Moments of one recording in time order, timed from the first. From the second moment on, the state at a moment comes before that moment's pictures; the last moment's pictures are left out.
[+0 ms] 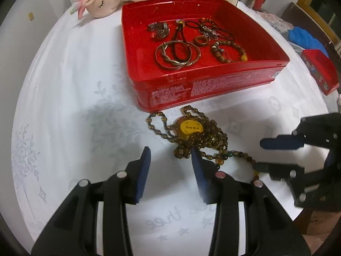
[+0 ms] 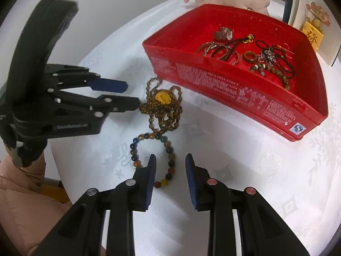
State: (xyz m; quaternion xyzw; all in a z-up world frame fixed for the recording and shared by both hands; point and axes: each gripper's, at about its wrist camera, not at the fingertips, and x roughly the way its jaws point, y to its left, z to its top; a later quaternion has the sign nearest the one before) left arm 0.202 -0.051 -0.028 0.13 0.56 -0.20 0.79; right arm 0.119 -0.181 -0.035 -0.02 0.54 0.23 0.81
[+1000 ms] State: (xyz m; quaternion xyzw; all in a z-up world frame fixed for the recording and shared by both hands) left arm 0.195 -0.065 -0.017 0.11 0.52 -0.20 0.82; right arm 0.113 -0.171 -0.047 -0.04 0.54 0.21 0.81
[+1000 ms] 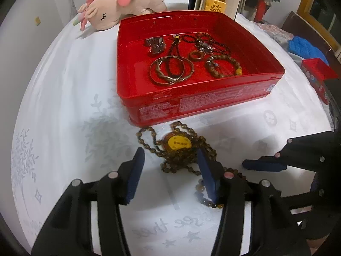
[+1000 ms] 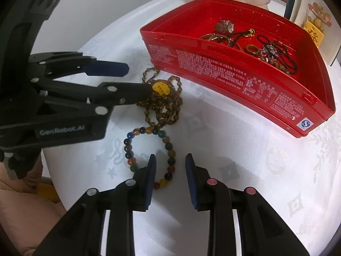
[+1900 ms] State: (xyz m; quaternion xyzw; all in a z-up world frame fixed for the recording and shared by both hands) left arm 0.218 -0.063 -0.041 0.10 0.55 -0.18 0.81; right arm 0.099 -0.170 -0.048 -0.08 0.53 0.21 0.82
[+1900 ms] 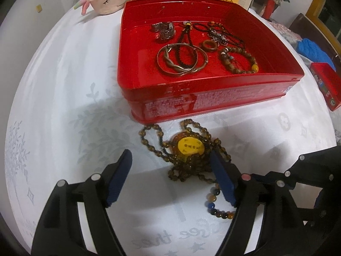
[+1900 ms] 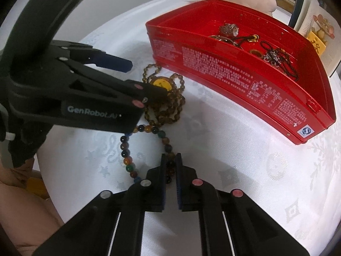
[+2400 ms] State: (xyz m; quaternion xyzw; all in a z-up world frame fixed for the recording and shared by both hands) left arm 0.225 -0.088 -0.050 0.12 0.56 -0.19 0.80; right arm 0.094 -0.169 -0.045 -0.07 0.53 0.21 0.82
